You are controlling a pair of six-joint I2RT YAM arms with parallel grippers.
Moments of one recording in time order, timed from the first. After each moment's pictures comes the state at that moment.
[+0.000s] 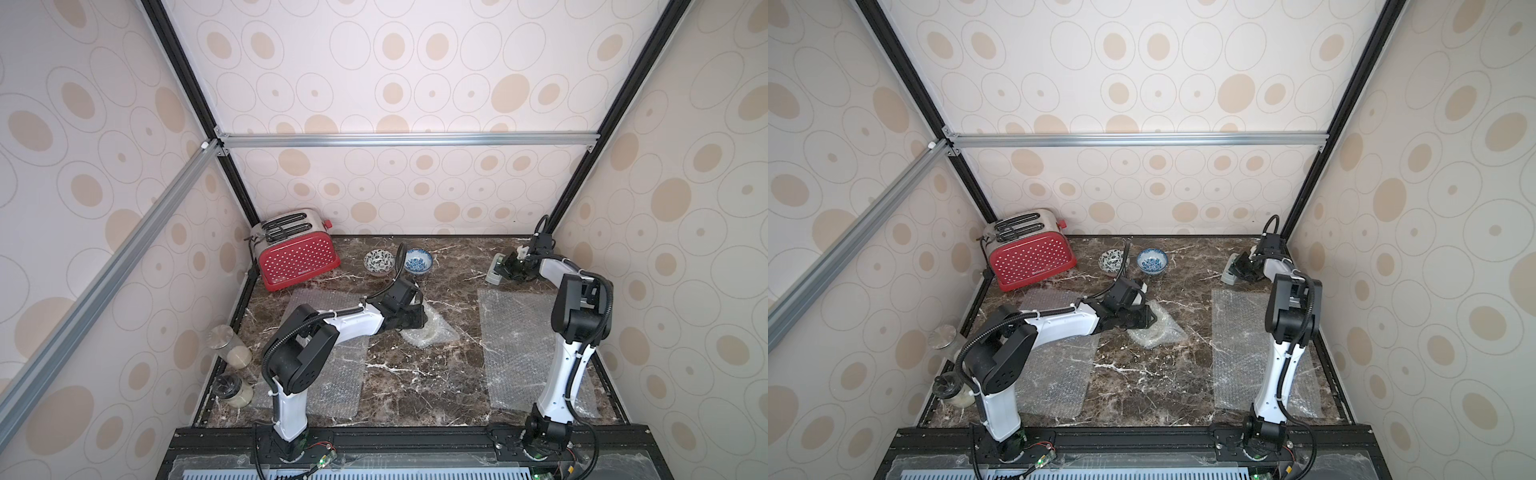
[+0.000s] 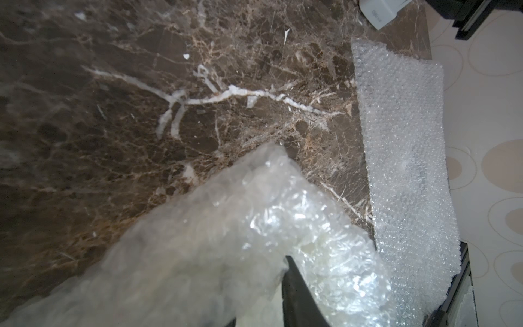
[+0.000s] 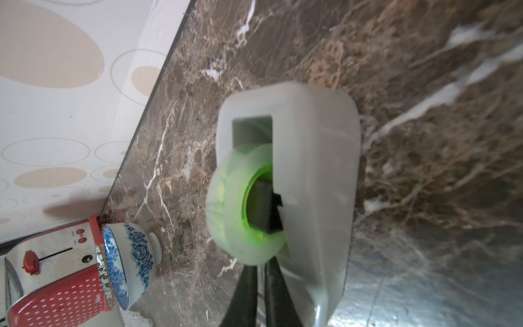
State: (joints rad) left arm -0.74 1.87 1.15 -0.11 0.21 -0.66; right arm -0.20 2.20 1.65 -0.43 -0.52 0.59
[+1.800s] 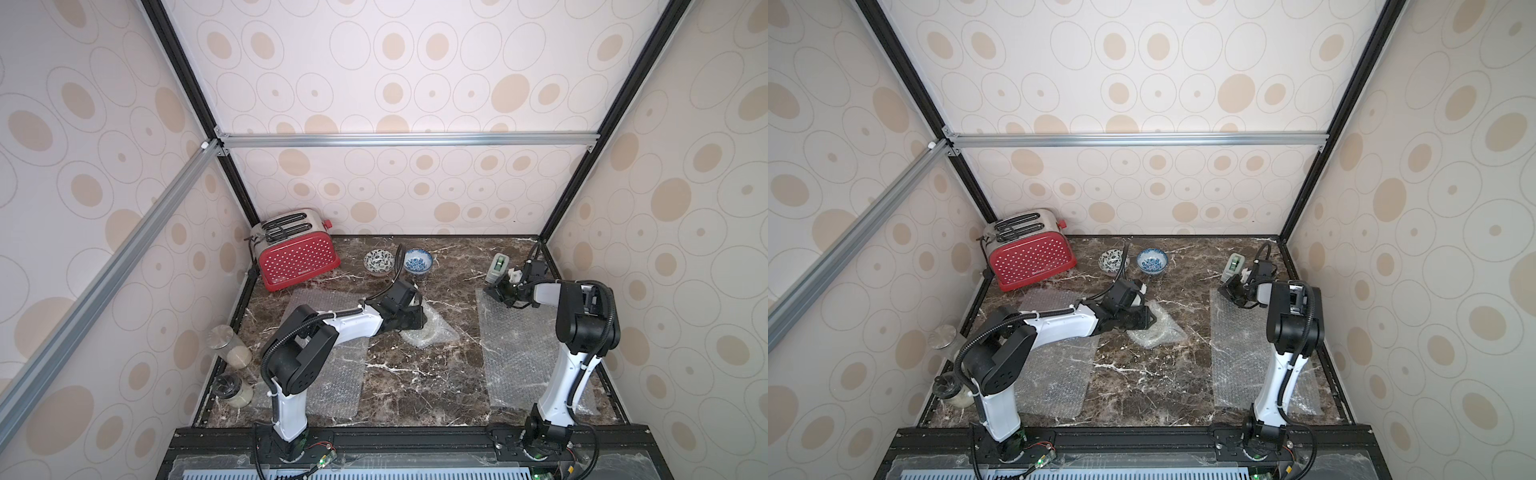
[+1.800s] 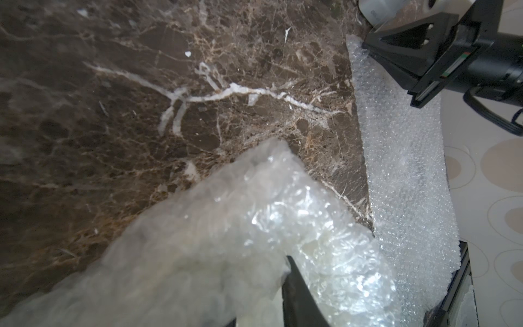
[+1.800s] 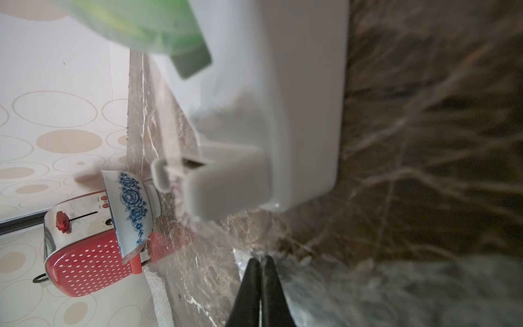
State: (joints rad) left arm -0.74 1.87 1.13 -0.09 0.20 -0.66; right arm -0.16 2.06 1.18 -0.06 -0.63 0.73
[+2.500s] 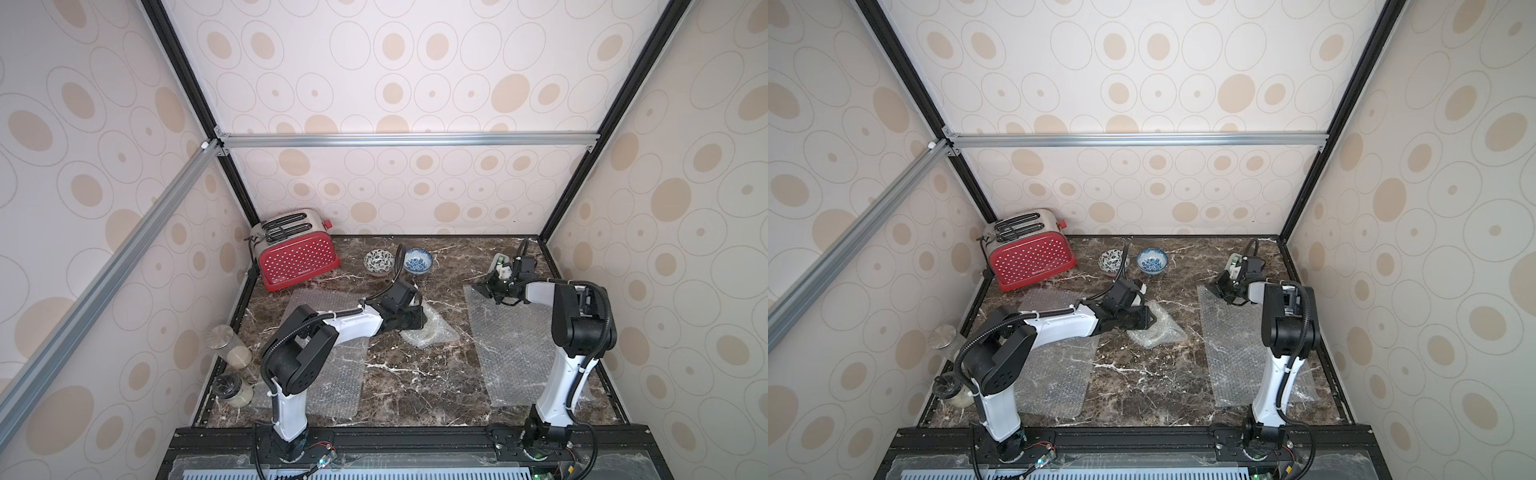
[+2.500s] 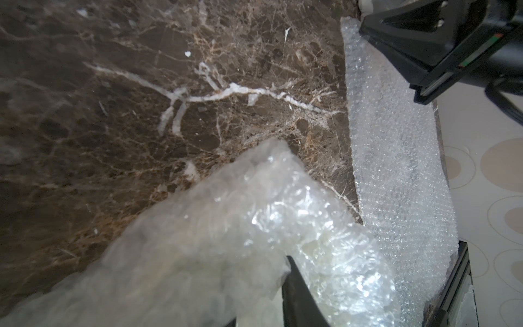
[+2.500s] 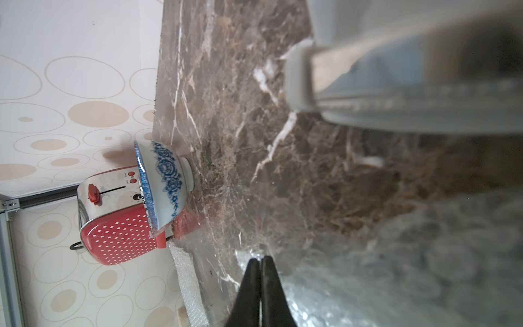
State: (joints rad) left arm -0.74 1.87 1.13 -0.09 0.20 -0.66; right arm -0.09 2.00 1.18 -0.06 -0.68 0.81
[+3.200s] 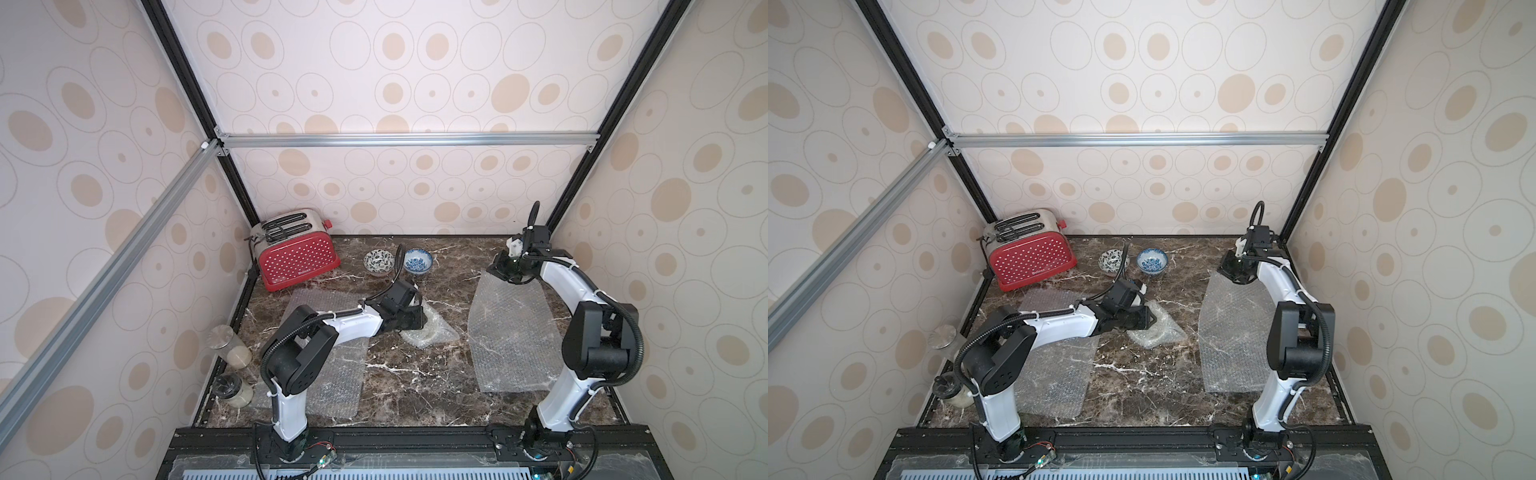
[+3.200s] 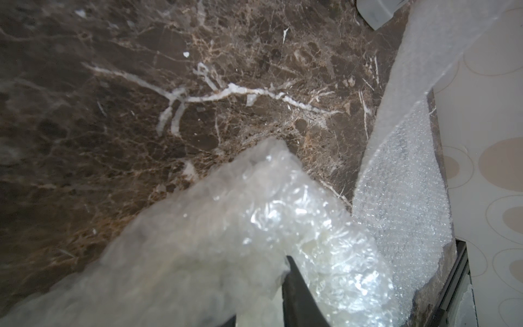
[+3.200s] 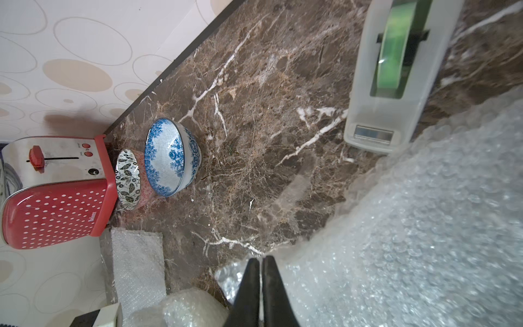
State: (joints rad) left arm -0.74 1.86 1.12 -0.08 0.21 -0.66; right arm -0.06 1.80 1.48 -0.65 -0.42 0.45
